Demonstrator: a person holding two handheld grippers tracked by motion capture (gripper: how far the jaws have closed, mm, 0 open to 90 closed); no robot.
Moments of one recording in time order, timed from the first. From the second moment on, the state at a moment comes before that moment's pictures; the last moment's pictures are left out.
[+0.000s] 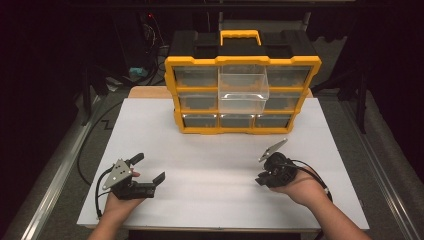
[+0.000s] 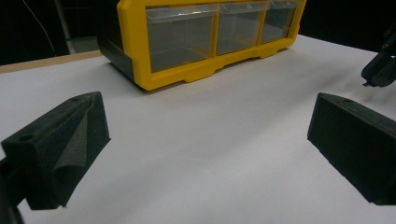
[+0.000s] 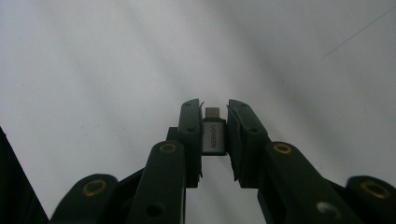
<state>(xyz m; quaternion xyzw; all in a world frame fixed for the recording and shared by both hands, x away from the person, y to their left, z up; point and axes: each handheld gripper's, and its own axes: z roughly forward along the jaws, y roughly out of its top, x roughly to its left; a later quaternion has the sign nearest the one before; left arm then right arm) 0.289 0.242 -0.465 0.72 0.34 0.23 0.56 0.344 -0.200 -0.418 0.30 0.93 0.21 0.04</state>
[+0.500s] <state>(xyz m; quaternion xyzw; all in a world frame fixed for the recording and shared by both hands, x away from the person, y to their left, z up) 0.287 0.239 -0.466 0.72 0.34 0.23 0.56 0.350 -0.202 -0.415 0.29 0.94 0.17 0.01</state>
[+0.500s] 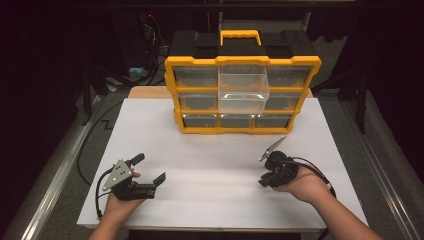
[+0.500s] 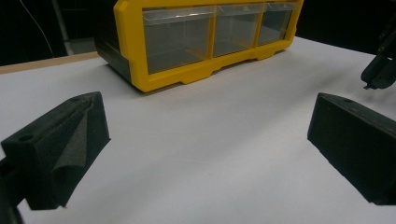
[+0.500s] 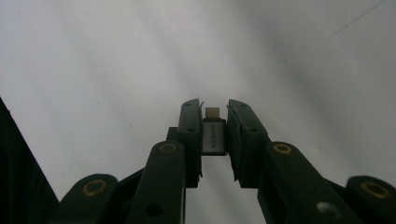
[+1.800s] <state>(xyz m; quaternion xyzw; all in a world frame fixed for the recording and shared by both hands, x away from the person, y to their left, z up) 0.286 0.238 -0.466 0.73 0.33 0.23 0.56 0.364 -0.195 -0.365 0.25 0.96 0.13 -0.02</state>
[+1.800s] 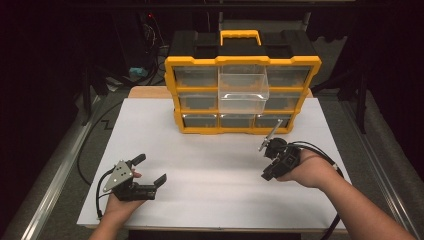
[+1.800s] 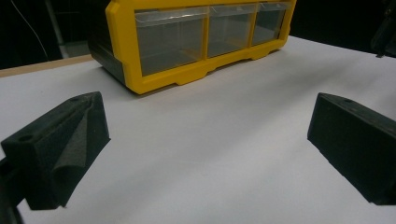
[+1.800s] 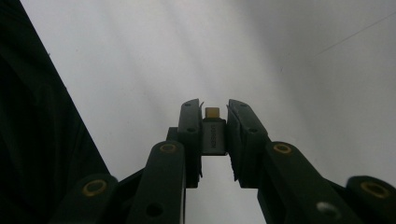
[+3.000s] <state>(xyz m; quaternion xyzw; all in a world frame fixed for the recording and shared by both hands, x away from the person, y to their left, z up) 0.288 0.239 -0.467 0.73 0.33 0.22 0.56 0.379 -0.180 -0.294 0.23 0.96 0.13 -0.03</state>
